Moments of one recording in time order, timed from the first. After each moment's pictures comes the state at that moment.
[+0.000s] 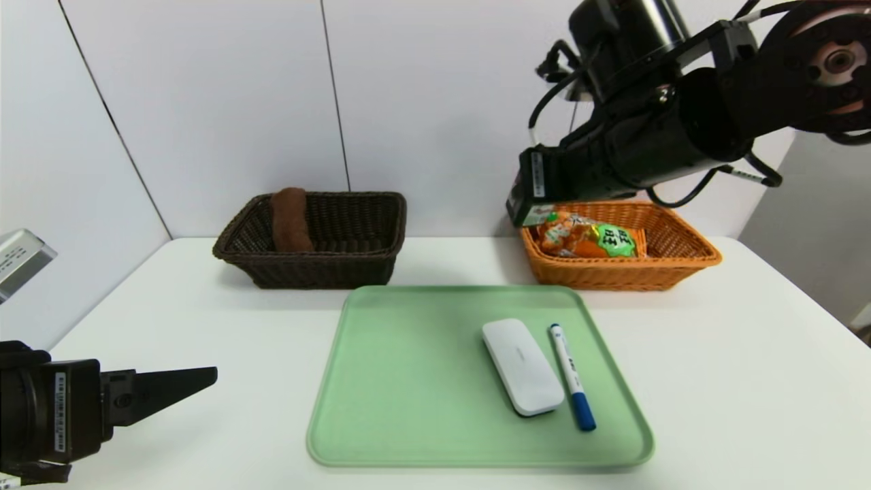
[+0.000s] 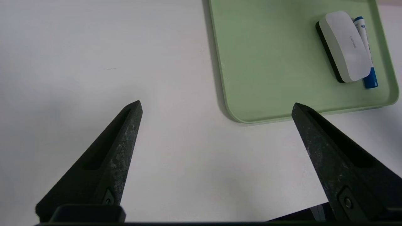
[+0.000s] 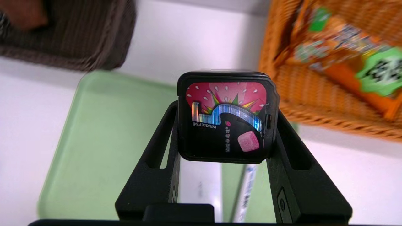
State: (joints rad) left arm -0.39 1.00 -0.80 0.36 0.00 -0.39; right arm 0.61 1.90 -1.95 0.67 -0.30 0.26
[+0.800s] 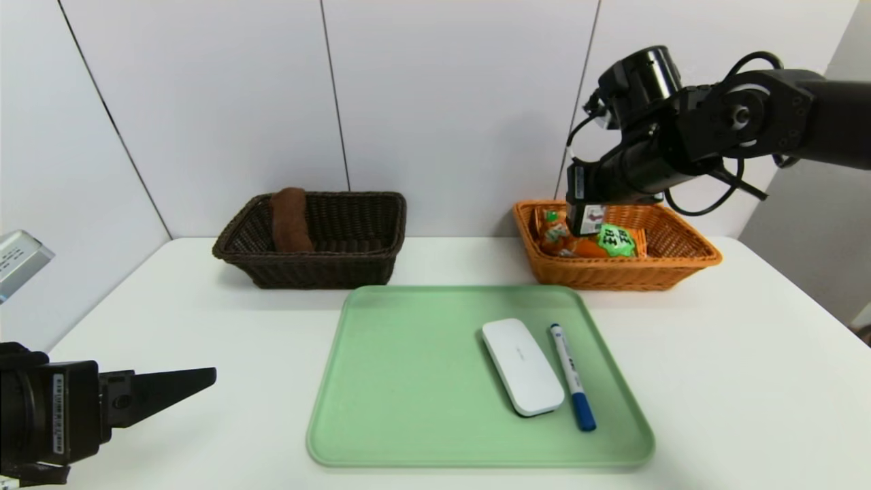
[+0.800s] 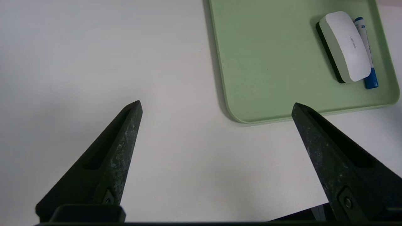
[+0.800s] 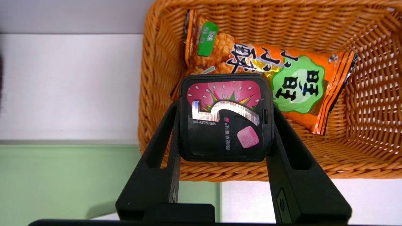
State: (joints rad) left arm -0.39 0.99 -0.79 0.35 0.00 -0.39; right arm 0.35 2.05 -1.95 0.57 -0.29 0.21
